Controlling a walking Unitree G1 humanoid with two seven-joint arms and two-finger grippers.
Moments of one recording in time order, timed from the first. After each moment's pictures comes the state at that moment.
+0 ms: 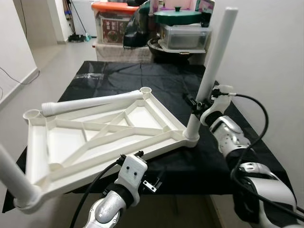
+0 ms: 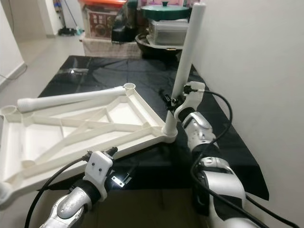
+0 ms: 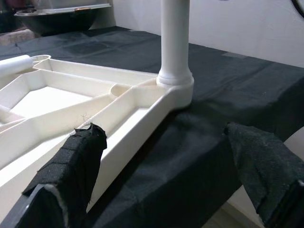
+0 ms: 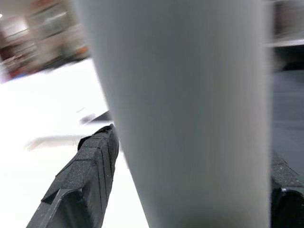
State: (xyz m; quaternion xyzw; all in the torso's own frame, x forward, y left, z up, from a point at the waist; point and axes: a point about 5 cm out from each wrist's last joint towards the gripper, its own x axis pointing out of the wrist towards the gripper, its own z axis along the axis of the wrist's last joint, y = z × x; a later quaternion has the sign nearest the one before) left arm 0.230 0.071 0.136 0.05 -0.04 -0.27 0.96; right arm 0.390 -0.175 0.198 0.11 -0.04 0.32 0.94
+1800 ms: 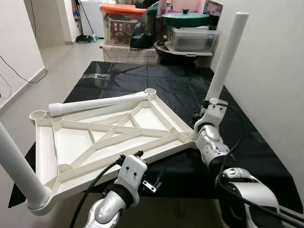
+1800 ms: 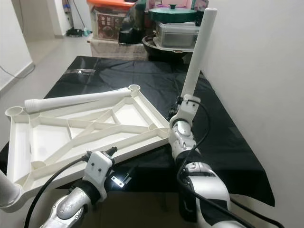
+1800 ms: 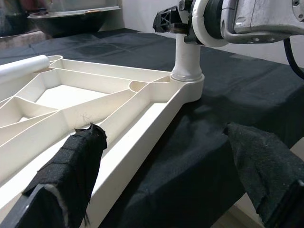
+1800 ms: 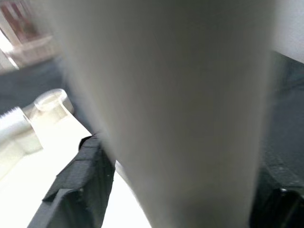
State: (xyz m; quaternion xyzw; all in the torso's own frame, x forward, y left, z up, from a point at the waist) left arm 0.230 0.071 0.136 0.05 -0.04 -0.27 0.96; right arm 0.401 -0.173 0.163 0.14 0.03 -0.12 0.98
